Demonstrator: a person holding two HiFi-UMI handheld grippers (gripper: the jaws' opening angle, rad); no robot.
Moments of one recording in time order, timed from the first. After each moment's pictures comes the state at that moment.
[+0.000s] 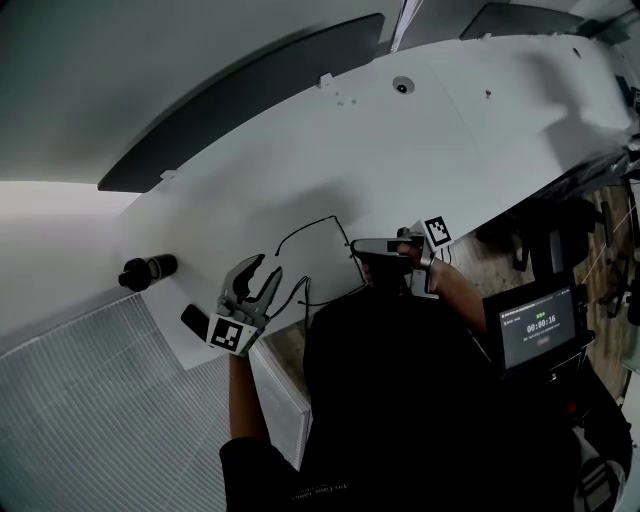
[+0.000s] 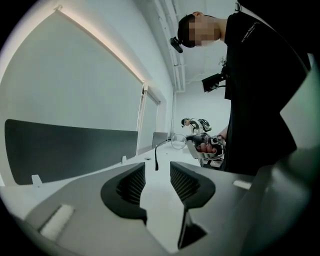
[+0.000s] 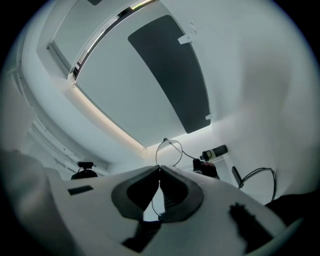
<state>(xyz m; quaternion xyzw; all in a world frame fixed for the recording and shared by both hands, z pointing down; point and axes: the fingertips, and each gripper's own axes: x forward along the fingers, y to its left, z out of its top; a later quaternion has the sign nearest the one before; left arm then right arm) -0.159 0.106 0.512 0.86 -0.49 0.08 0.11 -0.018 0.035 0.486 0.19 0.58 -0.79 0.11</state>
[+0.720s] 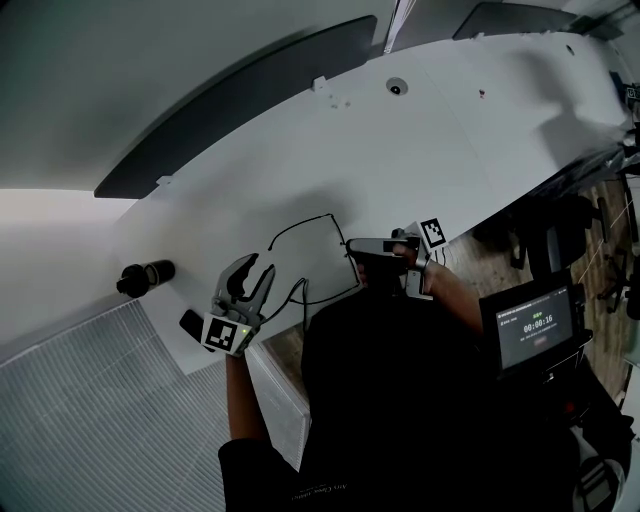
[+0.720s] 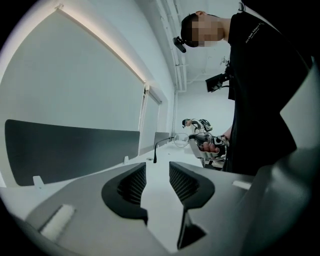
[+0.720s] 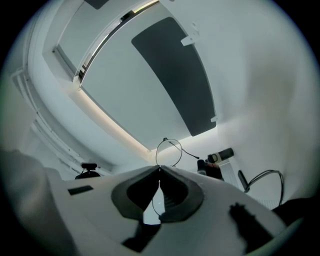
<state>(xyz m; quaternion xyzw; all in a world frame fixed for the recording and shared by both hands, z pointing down) -0.169 0.095 0.509 0.85 -0.50 0.07 0.12 -0.019 0.028 0.482 0.19 0.57 -0.78 0.14</state>
